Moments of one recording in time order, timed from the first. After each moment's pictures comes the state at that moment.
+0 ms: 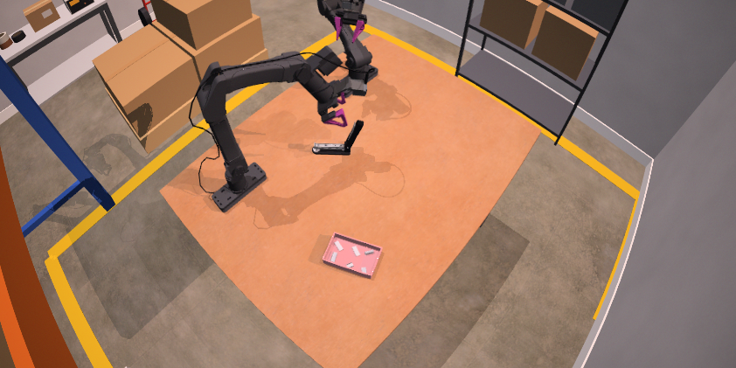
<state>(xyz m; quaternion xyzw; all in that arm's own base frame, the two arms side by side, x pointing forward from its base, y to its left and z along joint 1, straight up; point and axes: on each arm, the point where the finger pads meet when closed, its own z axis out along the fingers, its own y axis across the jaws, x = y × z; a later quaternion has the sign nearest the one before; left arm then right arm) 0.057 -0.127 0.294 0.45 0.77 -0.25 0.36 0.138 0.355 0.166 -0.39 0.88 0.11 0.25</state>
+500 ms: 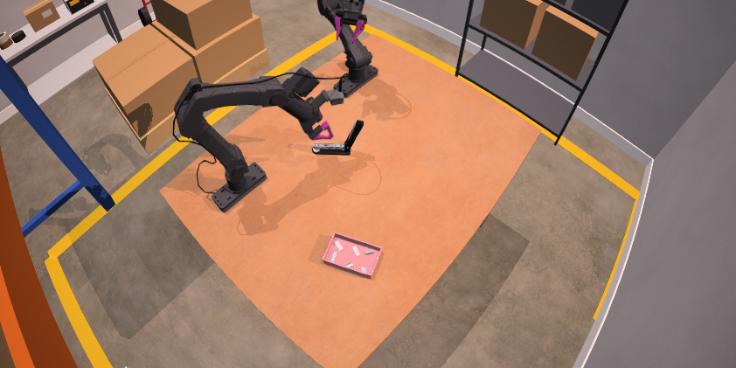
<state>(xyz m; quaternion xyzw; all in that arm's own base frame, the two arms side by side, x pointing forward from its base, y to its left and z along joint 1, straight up) 0.057 -0.127 0.294 0.45 0.77 -0.25 0.36 0.108 0.303 0.123 -0.54 0.79 0.14 0.27</state>
